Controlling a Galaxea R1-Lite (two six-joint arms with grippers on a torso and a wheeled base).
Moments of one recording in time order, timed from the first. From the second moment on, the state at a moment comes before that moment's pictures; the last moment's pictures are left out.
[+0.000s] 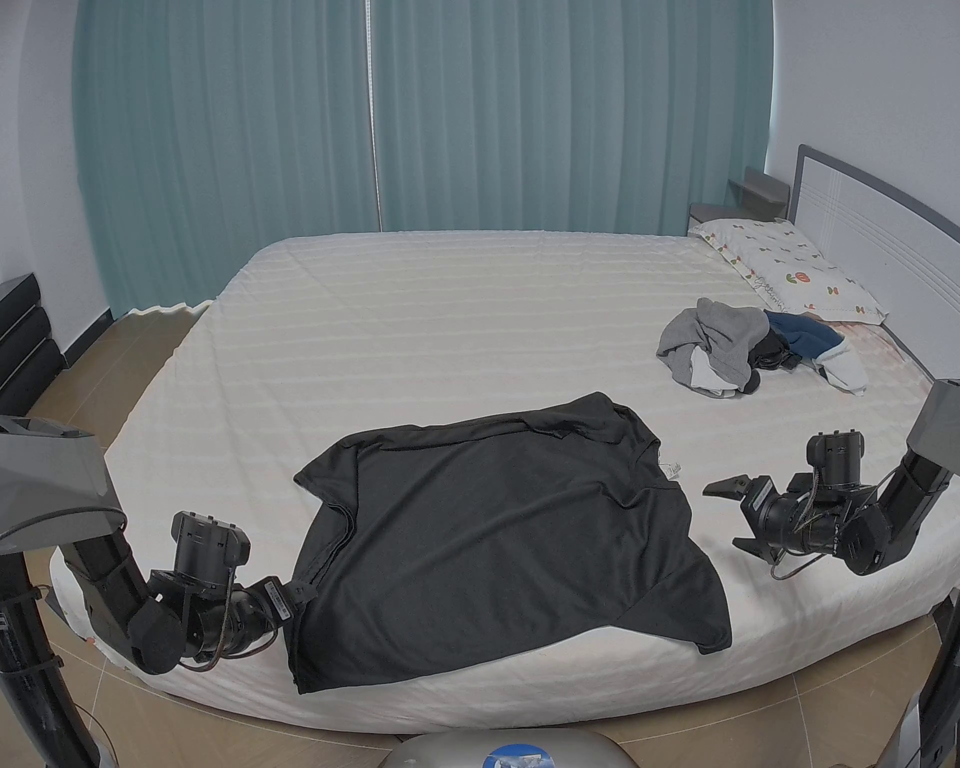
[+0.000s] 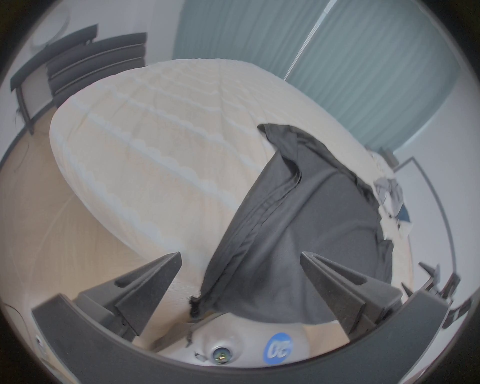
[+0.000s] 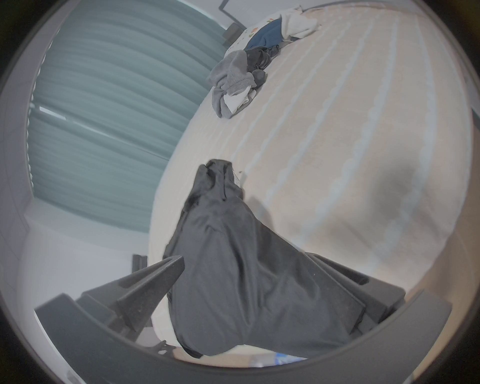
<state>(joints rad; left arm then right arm) -0.23 2.05 -0.34 -0.85 0.07 -0.73 0.03 2.11 -0.64 -0.86 0.29 0.90</state>
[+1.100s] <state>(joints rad) -0.18 2.08 -0.53 -0.86 0.06 -0.96 -0.01 2.27 -0.60 -1.13 0.34 1.02</state>
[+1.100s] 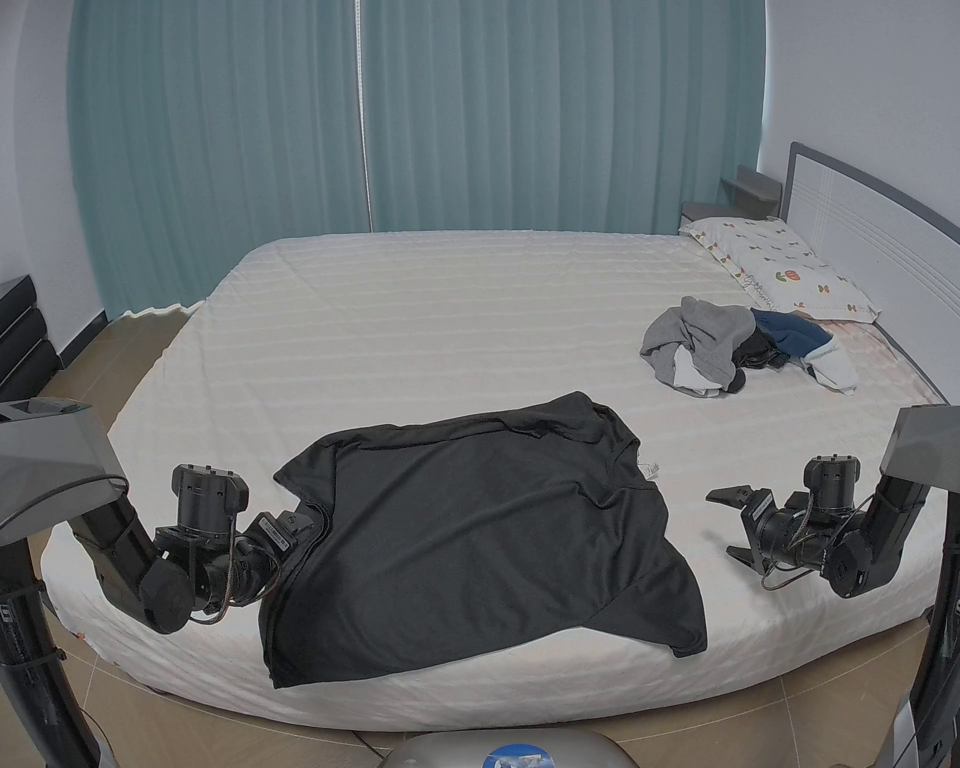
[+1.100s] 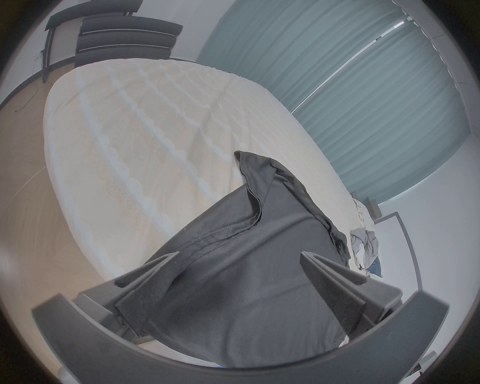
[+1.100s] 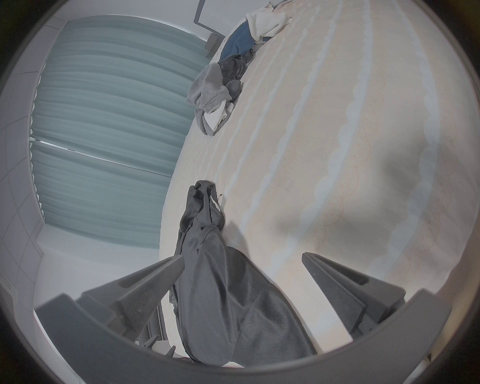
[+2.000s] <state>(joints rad) -0.10 2.23 -0.99 -0.69 0.06 -0.94 0.01 2.29 -0.59 -1.16 0.33 1.01</state>
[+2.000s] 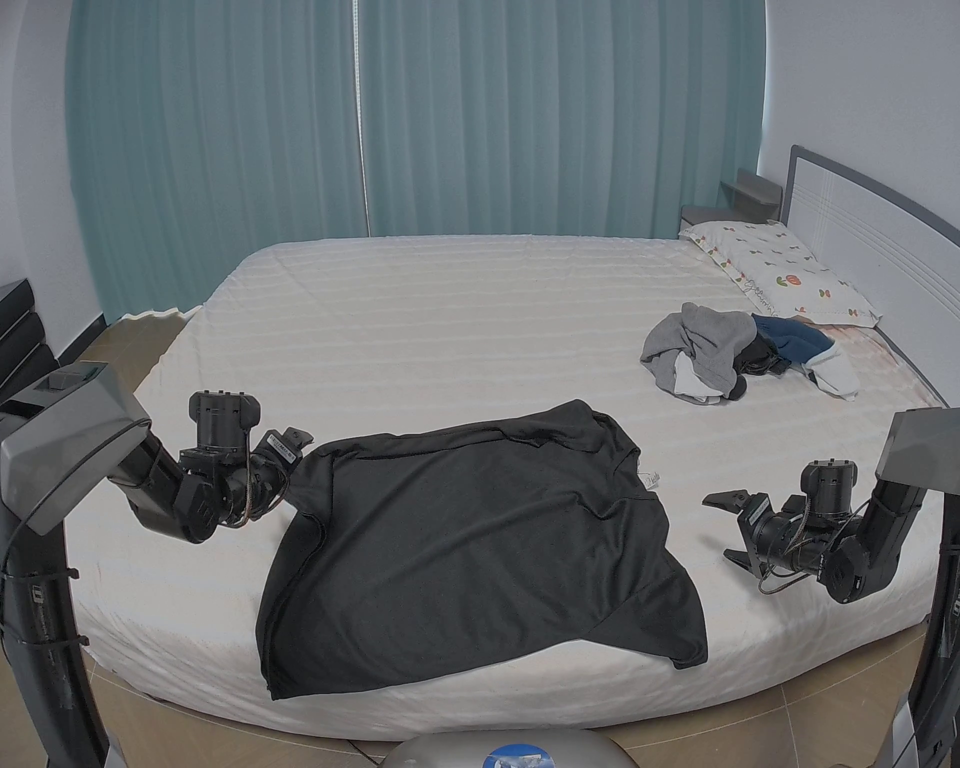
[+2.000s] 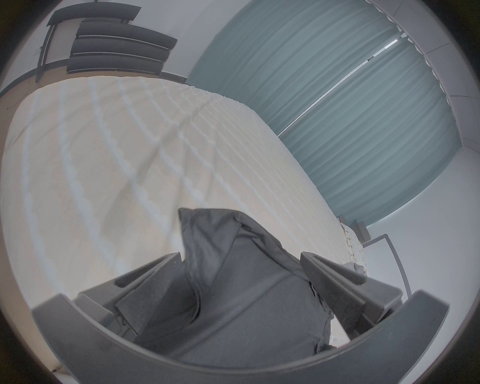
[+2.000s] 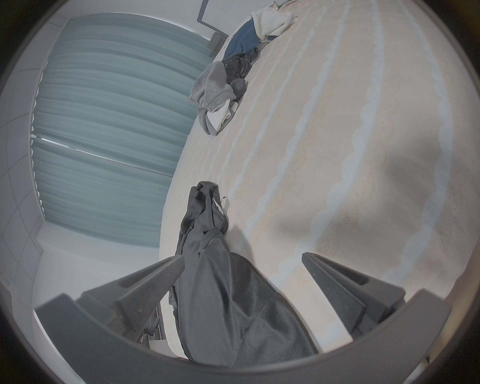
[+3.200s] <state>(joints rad) -0.04 2.57 -1.46 -0.57 0.06 -0.91 0.01 2.30 -0.58 -1.18 0.33 1.01</state>
